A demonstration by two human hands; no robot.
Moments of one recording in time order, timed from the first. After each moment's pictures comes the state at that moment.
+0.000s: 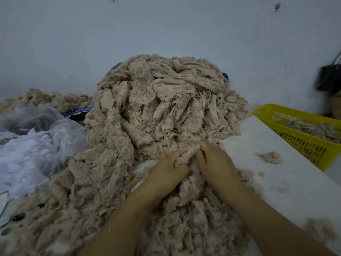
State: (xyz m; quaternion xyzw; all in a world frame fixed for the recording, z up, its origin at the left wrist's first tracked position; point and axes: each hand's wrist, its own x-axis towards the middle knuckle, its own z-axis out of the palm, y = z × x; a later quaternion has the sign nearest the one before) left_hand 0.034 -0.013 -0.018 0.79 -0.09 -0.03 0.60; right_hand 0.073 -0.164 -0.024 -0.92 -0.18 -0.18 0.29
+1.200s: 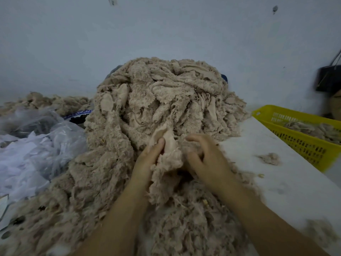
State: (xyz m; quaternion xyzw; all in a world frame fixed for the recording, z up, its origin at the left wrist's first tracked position) left_hand 0.047 0.009 -0.015 0.47 0.02 -0.02 0.88; right_hand 0.066 -0.160 -0.019 -0.85 -0.24 -0.19 0.44
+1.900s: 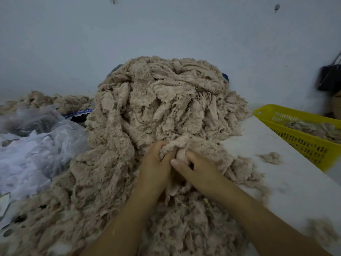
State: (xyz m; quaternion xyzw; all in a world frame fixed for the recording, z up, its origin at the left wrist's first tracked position) left_hand 0.043 -0.004 -0.022 0.80 0.00 0.21 0.57; right_hand 0.061 -0.147 -0.026 -0.83 -0.28 -0.04 0.47
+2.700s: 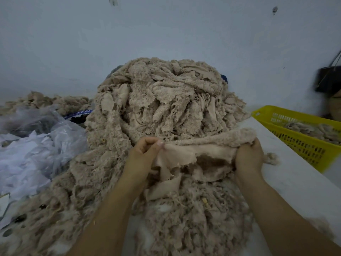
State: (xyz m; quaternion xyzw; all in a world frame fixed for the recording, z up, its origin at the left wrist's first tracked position) left_hand 0.043 0.025 -0.007 0.69 0.01 0.12 0.72; right_hand 0.109 -0.210 -0.025 -0.67 0.18 -0.25 0.68
